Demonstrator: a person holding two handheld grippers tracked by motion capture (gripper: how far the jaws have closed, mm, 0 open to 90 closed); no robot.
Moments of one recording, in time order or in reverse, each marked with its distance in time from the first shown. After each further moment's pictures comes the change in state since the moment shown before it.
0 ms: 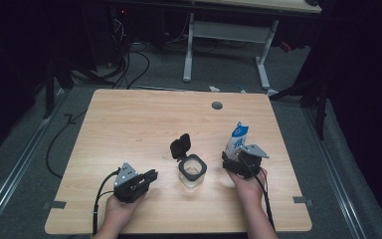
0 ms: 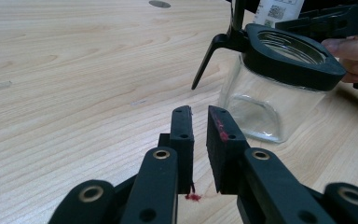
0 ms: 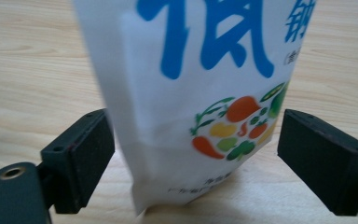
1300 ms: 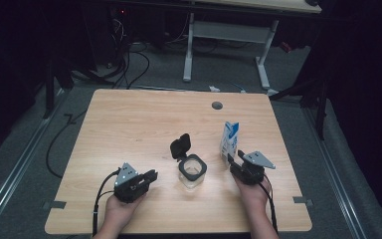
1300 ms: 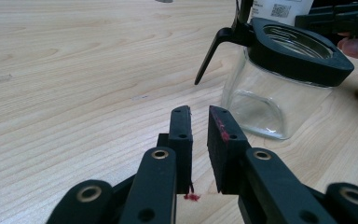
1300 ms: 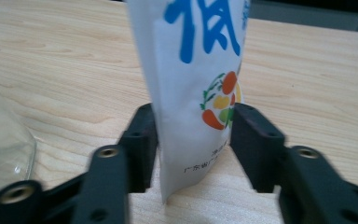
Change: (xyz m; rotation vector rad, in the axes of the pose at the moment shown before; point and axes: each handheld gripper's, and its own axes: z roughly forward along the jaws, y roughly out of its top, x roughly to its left) left arm 0.001 -0.002 0.001 0.011 0.006 -0.007; right arm -0.003 -0.015 -0.025 -0.110 0.093 -0.090
